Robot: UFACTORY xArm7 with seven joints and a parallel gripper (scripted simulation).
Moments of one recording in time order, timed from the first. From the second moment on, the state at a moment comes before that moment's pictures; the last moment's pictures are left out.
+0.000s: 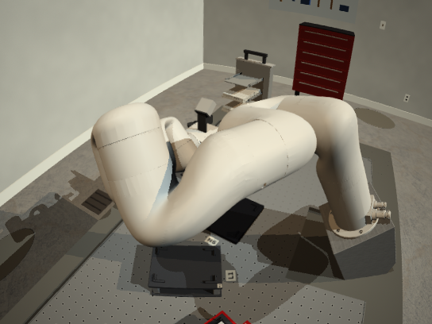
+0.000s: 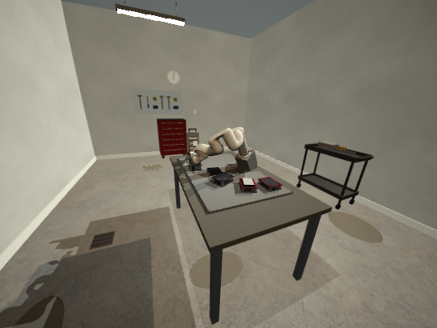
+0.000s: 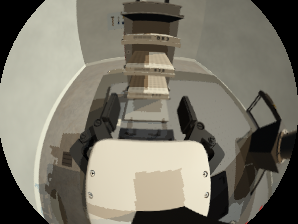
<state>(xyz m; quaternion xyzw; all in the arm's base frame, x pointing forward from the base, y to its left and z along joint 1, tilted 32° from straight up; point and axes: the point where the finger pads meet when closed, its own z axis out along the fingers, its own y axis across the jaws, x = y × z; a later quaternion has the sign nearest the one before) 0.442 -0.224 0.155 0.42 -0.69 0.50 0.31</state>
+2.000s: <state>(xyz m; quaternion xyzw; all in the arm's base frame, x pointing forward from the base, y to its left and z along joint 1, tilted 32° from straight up) 0.450 -0.199 0.147 0.42 -0.69 0.50 0.31</state>
